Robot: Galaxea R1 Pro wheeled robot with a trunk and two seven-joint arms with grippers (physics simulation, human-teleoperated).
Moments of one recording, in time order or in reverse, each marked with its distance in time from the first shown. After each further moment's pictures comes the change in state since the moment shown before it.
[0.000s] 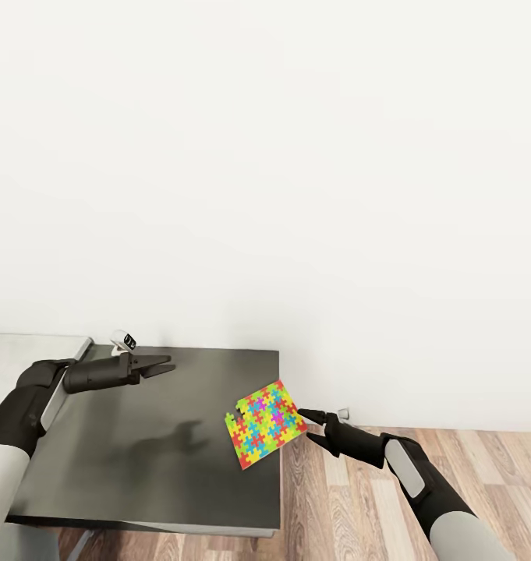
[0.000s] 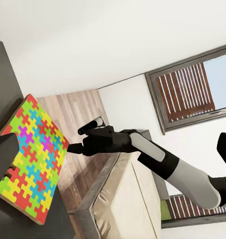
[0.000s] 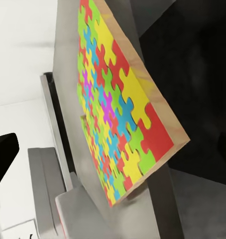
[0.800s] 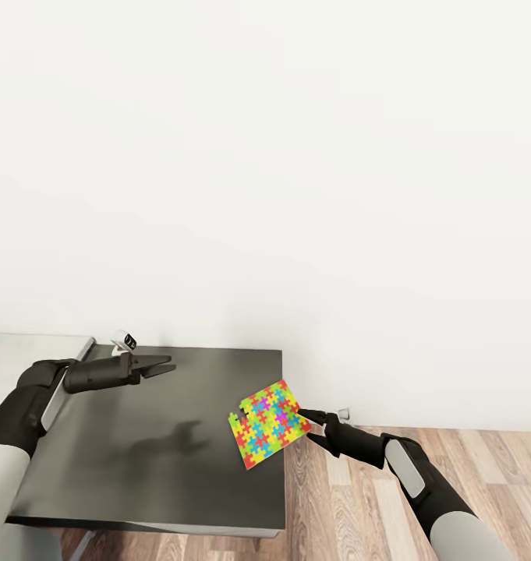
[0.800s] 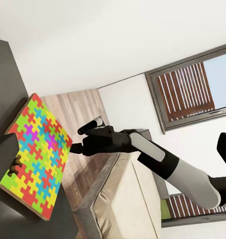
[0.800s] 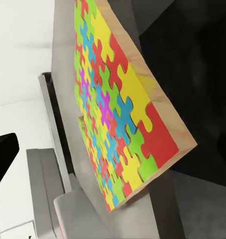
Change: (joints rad) left arm 0.000 -0.002 0.000 0.000 -0.001 0.000 0.000; right arm 0.000 -0.001 0.000 0.002 0.000 -0.002 0.001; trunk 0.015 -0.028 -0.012
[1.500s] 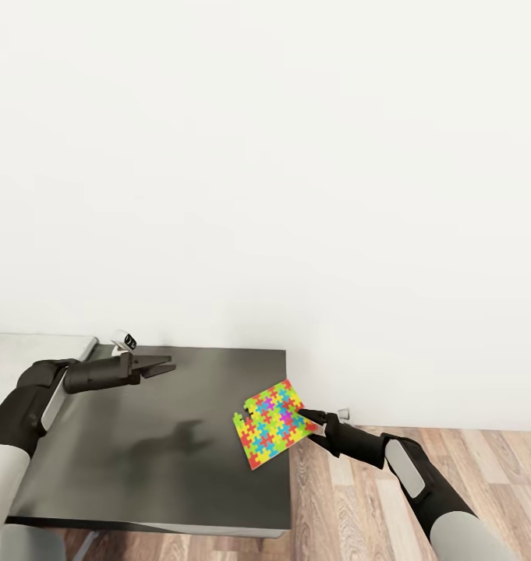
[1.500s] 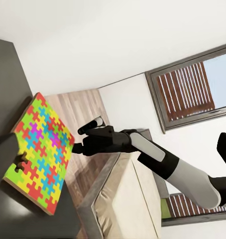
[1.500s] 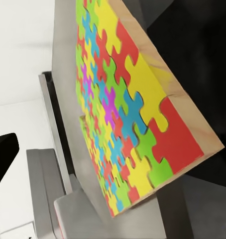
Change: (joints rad) left arm 0.000 0.000 0.000 0.000 0.000 0.000 0.000; right arm 0.000 0.000 0.000 0.000 0.000 0.000 0.003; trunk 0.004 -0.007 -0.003
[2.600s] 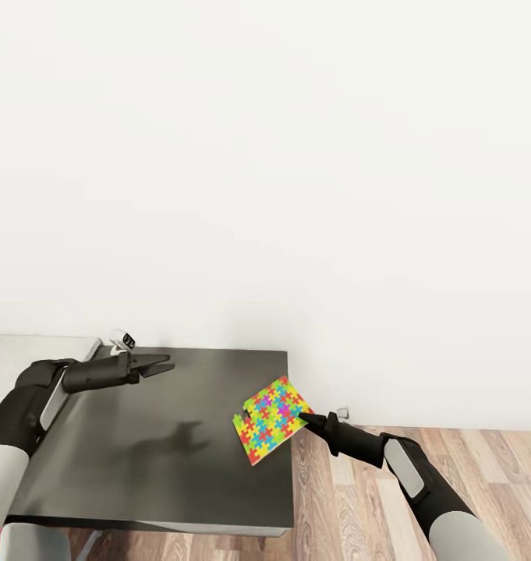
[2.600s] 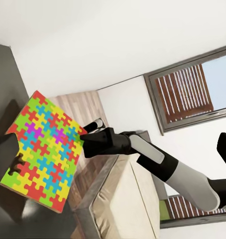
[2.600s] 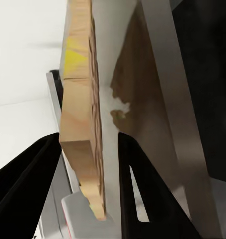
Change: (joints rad) left arm 0.000 0.001 0.009 0.000 0.003 0.003 0.000; right arm 0.000 0.004 0.000 -0.003 -0.003 0.001 0.010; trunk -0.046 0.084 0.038
